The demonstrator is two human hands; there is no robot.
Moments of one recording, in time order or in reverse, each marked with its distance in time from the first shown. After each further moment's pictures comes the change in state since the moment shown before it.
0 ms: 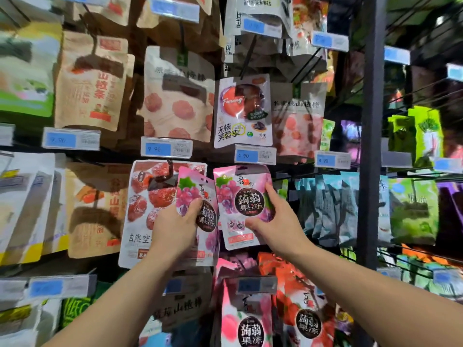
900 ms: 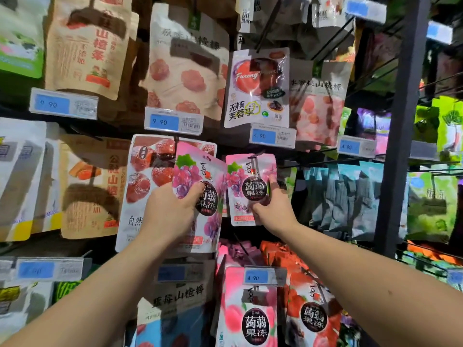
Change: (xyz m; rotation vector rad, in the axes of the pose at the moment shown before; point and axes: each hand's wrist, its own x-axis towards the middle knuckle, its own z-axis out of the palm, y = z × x) left_hand 0.016 -0.022 -0.012 0.100 -0.040 0.176; right_hand 0.067 0.064 0.048 -0.274 0.064 0.138
